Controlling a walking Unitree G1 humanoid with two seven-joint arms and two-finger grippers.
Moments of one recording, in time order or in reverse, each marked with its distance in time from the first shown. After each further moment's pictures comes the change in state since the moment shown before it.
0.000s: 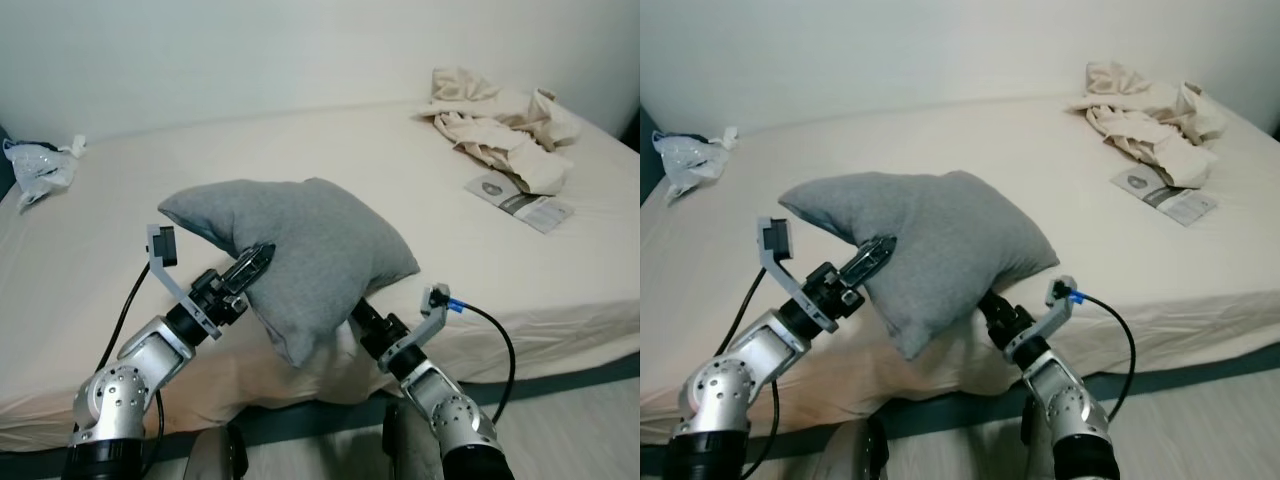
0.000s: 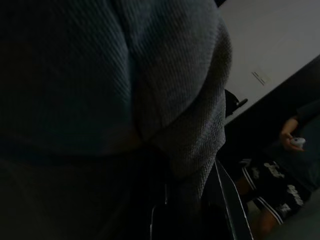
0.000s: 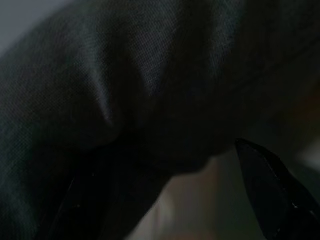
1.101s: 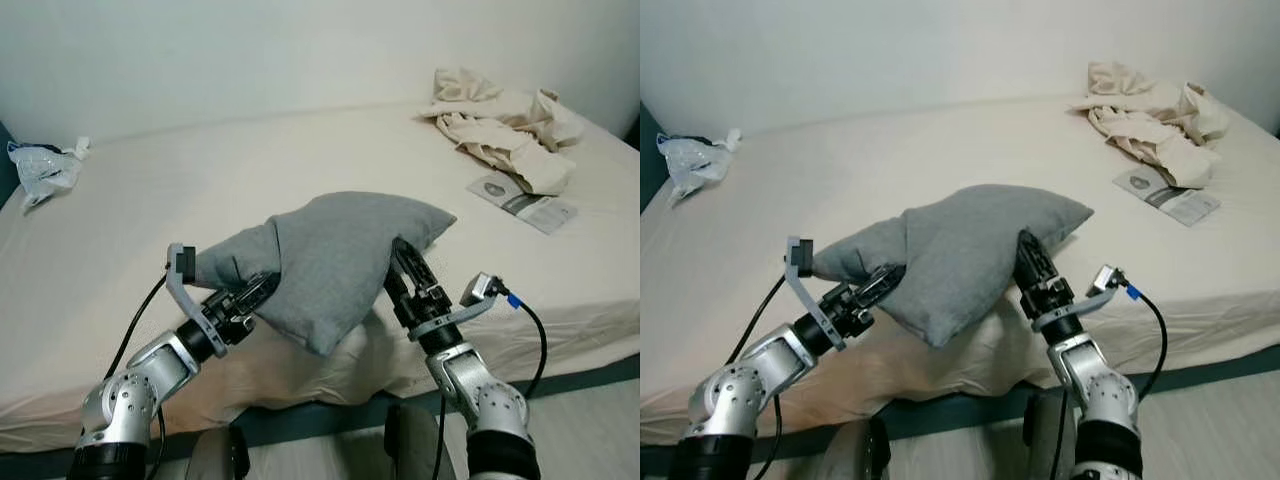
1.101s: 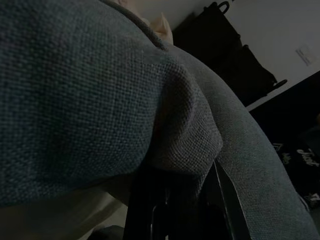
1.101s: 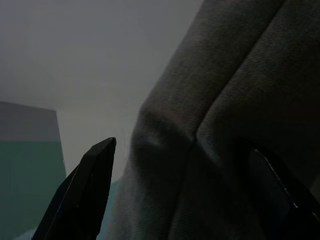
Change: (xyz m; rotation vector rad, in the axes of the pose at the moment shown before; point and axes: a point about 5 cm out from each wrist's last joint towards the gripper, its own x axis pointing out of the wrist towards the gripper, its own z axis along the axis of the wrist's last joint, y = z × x) left arm -0.013 0.023 -0.012 0.030 0.078 0.154; right arm -0.014 0.020 0.039 0.324 -0.158 0.205
